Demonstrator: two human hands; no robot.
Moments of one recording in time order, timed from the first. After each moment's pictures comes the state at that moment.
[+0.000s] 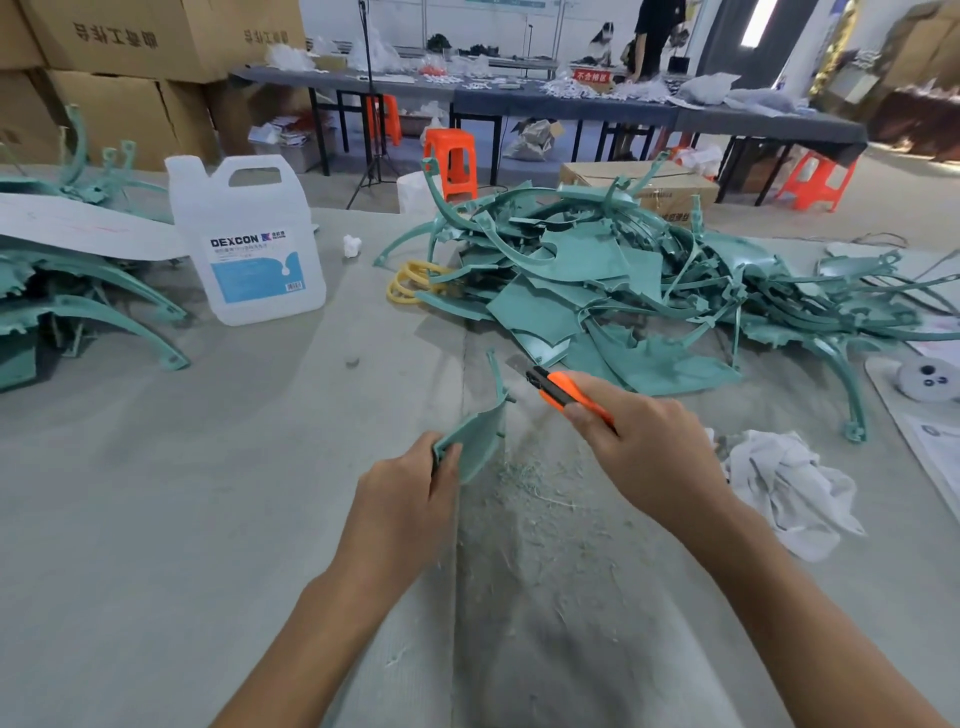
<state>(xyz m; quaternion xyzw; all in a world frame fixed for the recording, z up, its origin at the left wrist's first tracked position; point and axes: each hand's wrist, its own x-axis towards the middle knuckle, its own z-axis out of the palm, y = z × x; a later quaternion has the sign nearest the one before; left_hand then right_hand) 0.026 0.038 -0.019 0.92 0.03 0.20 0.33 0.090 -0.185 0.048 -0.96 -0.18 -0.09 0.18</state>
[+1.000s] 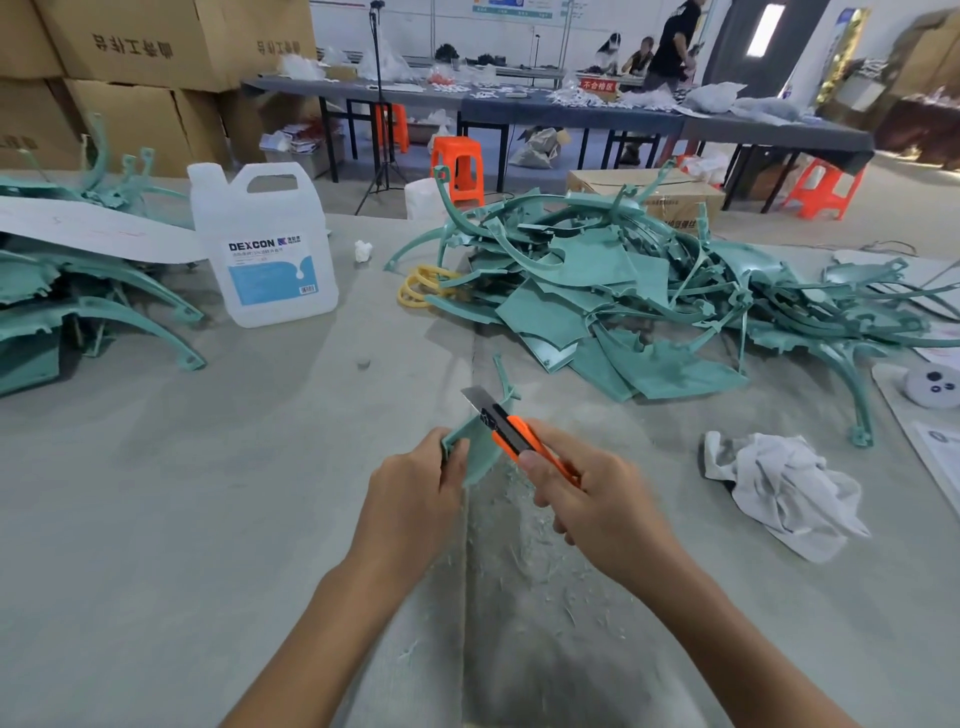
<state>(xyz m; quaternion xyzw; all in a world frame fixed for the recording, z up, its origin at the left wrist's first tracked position) 0.027 0.040 -0.018 0.91 0.05 0.19 0.36 0.055 -0.153 0.006 -0.86 -0.23 -0.01 0.45</state>
